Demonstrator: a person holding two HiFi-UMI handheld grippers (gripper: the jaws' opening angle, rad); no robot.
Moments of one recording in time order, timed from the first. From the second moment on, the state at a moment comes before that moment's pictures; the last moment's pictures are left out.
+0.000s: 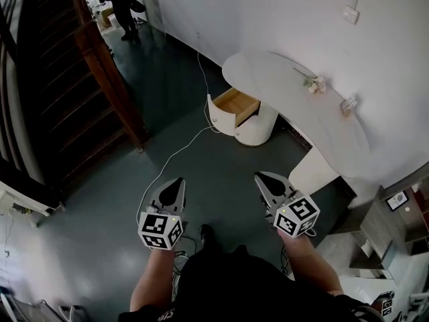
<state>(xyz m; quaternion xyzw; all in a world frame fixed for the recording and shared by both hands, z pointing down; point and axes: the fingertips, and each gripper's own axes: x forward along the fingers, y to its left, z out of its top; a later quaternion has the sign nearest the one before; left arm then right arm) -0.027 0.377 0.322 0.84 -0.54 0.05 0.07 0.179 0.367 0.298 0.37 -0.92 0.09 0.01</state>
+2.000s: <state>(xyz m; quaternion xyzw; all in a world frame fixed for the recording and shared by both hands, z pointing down) -0.092 -0.171 0.391 0.88 -0.44 0.10 0.15 0.058 -0.159 0.399 0.40 -0.89 0.19 0.07</state>
